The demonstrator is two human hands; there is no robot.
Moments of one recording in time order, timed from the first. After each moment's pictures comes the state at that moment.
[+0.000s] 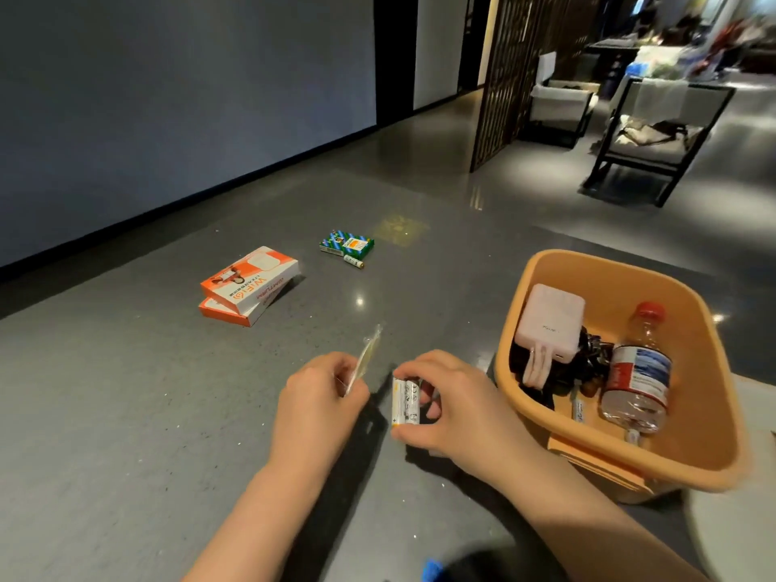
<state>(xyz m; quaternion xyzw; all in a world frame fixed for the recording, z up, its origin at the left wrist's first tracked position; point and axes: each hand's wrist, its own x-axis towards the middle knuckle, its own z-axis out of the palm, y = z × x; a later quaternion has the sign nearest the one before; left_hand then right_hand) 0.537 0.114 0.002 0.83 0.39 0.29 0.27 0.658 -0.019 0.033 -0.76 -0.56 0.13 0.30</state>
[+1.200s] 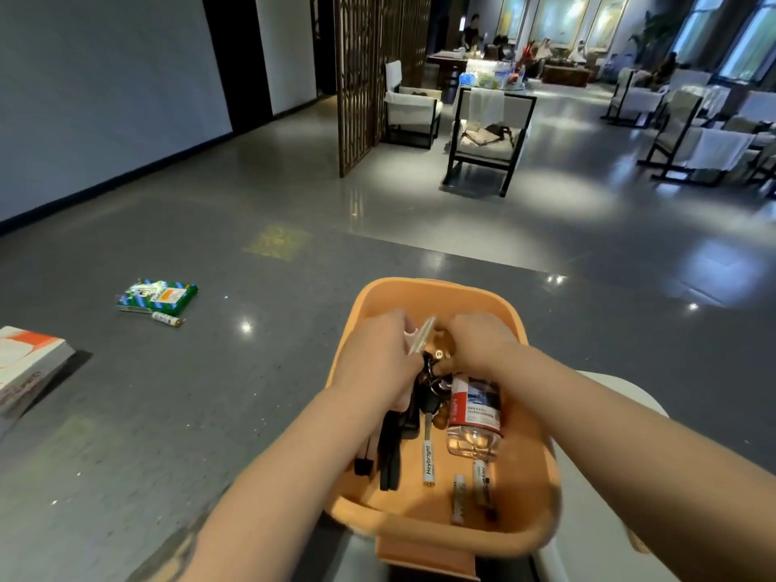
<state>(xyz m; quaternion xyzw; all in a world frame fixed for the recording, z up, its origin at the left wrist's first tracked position) 0.796 0.029 0.046 0.93 0.16 0.12 0.29 0.917 -0.088 0.030 -0.93 -0.36 0.06 -0.03</state>
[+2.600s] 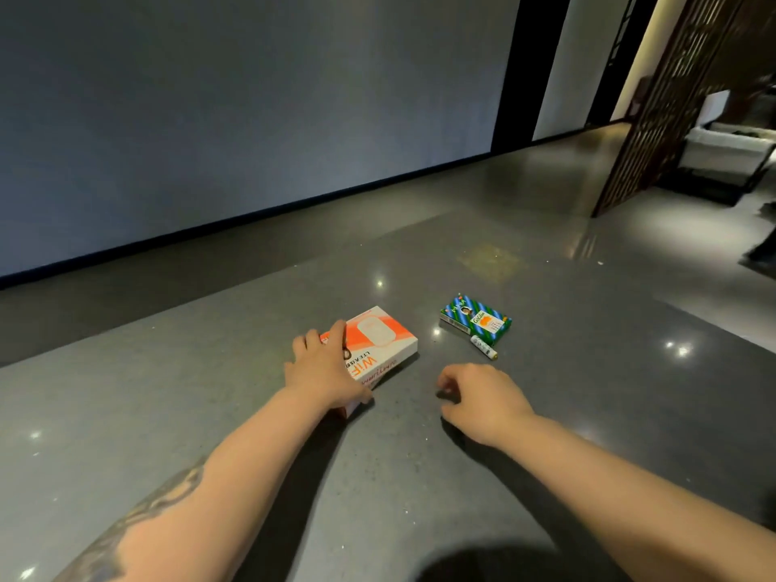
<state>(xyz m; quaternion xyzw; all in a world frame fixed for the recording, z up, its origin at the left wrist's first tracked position) 0.563 0.404 -0.021 0.80 0.57 0.02 0.17 0.739 0.276 -0.013 -0.80 -0.57 0.15 0.08</state>
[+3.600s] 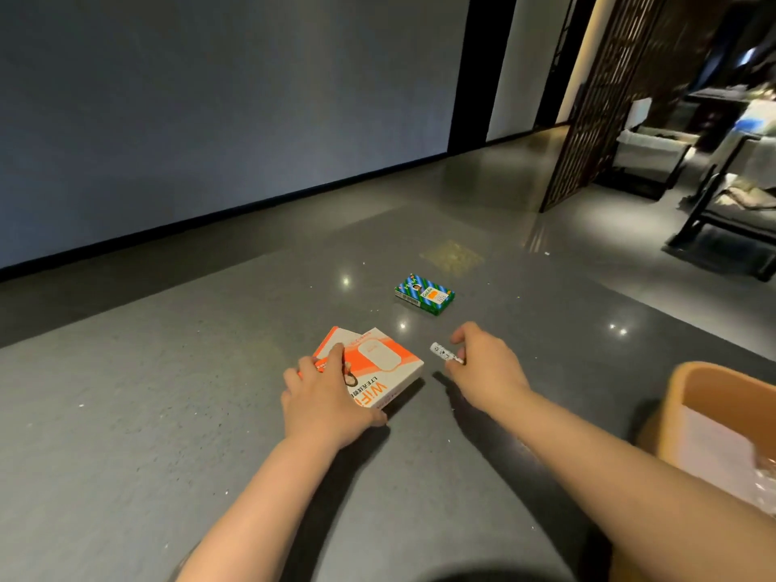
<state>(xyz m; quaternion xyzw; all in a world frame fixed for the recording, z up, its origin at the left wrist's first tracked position) 0.551 0.268 -0.010 0.80 0.56 0.10 0.20 0.737 0.187 0.021 -0.86 -0.45 0.09 0.22</state>
